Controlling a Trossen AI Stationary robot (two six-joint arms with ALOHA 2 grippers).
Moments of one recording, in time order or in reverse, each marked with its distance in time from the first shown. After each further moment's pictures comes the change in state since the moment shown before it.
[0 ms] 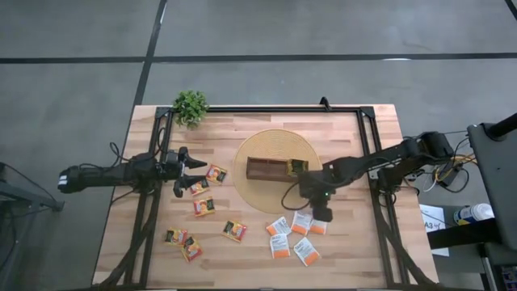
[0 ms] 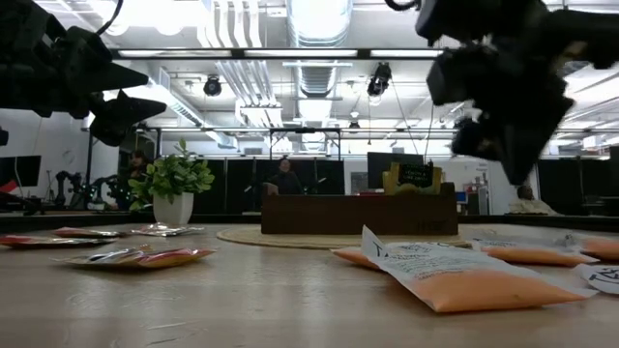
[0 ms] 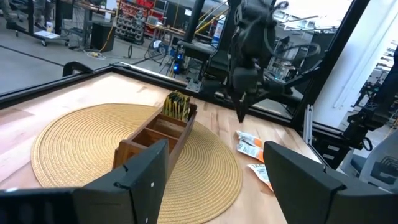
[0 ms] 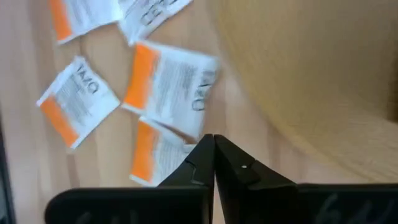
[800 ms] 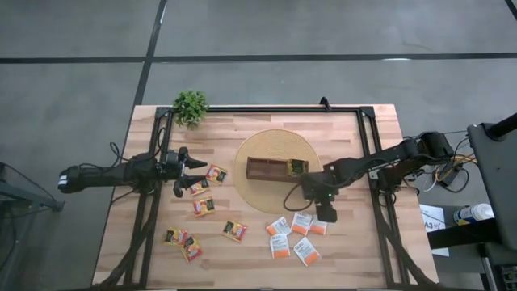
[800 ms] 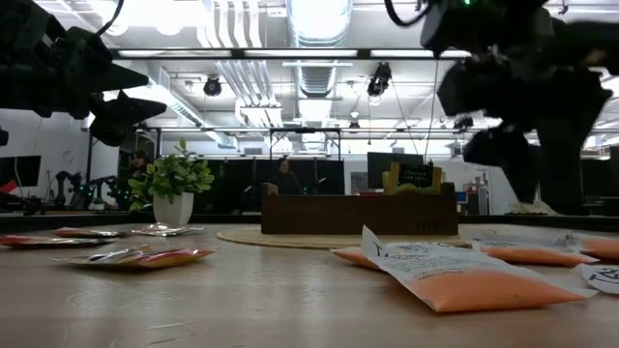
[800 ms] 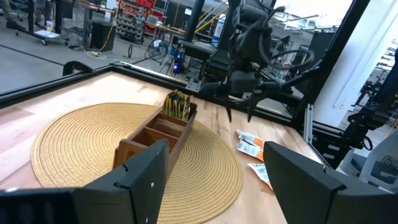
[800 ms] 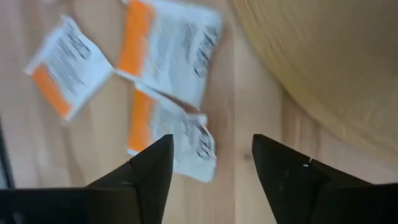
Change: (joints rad) left arm 0.000 0.001 0.000 0.000 0.000 0.000; right arm 0.002 0.002 -0.041 -0.031 -0.046 -0.020
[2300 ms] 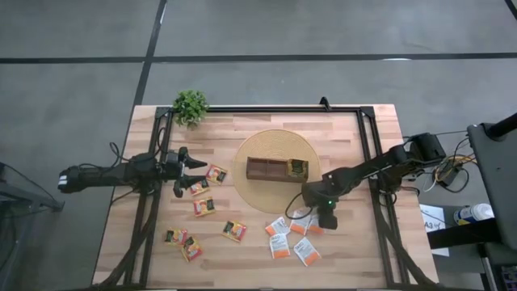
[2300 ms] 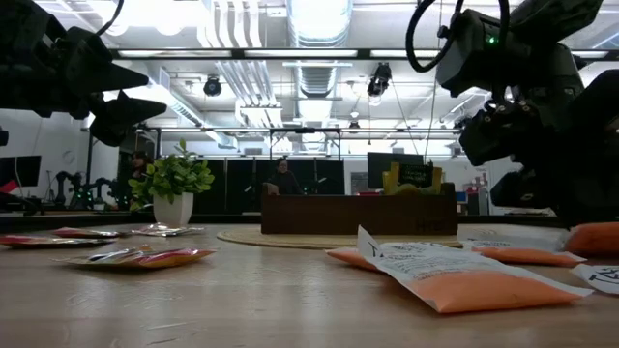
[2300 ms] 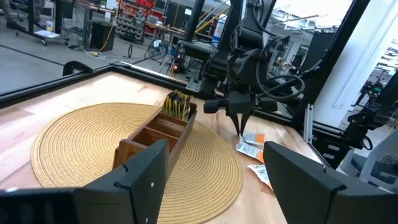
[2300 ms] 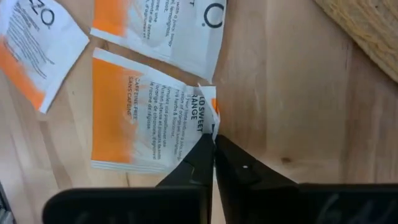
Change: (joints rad) left arm 0.000 0.000 0.000 0.000 0.000 0.000; right arm 0.062 0.101 -0.127 0.181 -0.050 0.102
